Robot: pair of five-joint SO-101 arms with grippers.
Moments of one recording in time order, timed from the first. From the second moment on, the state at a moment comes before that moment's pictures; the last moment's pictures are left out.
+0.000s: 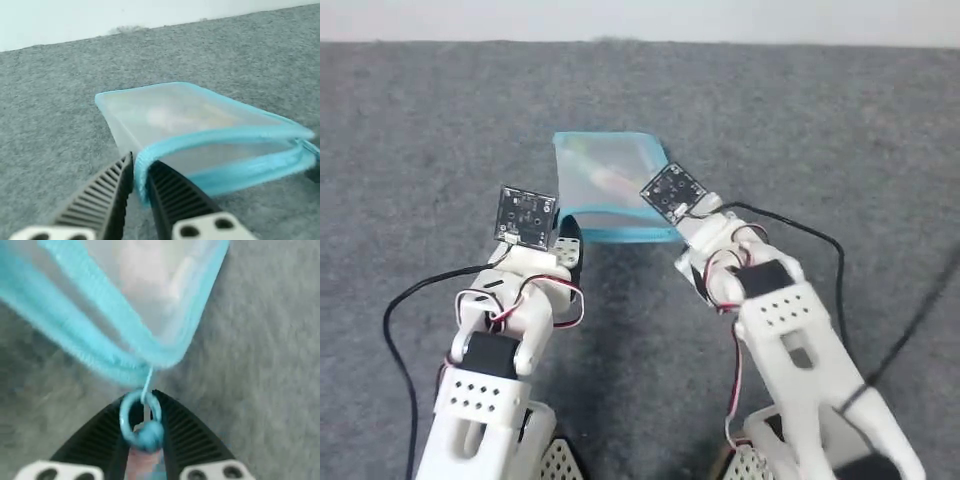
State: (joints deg) left arm 4.3 -67.4 74.8 36.6 2.7; right arm -24.4 -35.3 51.1 45.5 24.8
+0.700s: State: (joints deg) left arm 6.9 -67.5 79.2 35.9 2.9; right arm -43.7 -37.8 25.8 72.1 18.9
